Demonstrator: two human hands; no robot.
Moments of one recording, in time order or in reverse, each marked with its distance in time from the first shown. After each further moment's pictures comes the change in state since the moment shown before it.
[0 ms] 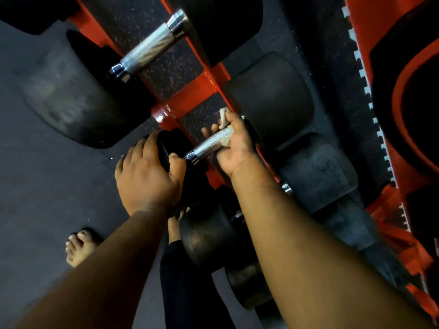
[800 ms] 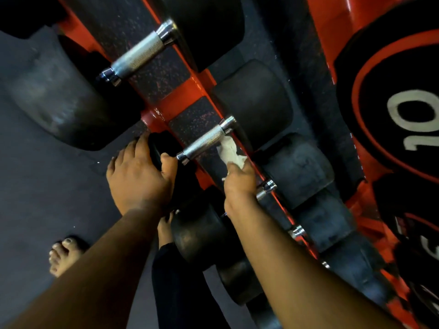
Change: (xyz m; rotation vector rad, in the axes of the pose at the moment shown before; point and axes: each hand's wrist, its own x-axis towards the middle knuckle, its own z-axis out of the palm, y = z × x) left_hand 0.001 0.000 -0.004 -0.012 -0.011 0.008; right_hand -0.061 0.026 -0.064 -0.605 0.334 -0.339
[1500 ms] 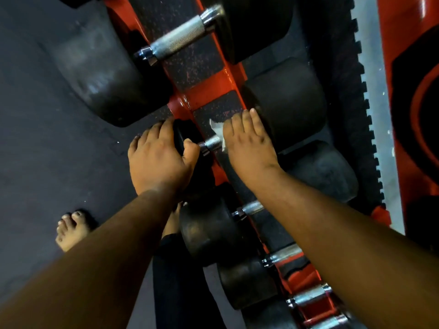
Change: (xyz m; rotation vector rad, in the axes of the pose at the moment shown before) left_hand 0.002 -0.003 0.003 0.026 -0.016 -0.010; right_hand 0.031 -0.037 0.016 -2.053 -0.114 -1.255
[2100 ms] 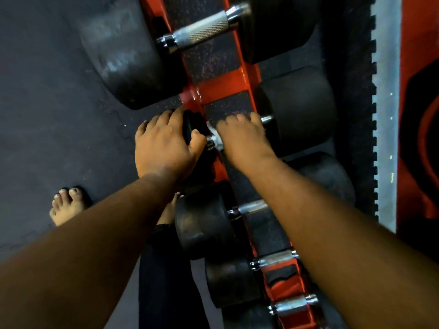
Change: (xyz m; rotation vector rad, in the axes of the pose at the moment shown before) left_hand 0.000 0.003 -0.002 0.009 0.006 -0.001; right_hand 0.026 0.005 -0.020 0.194 -0.079 -0.271
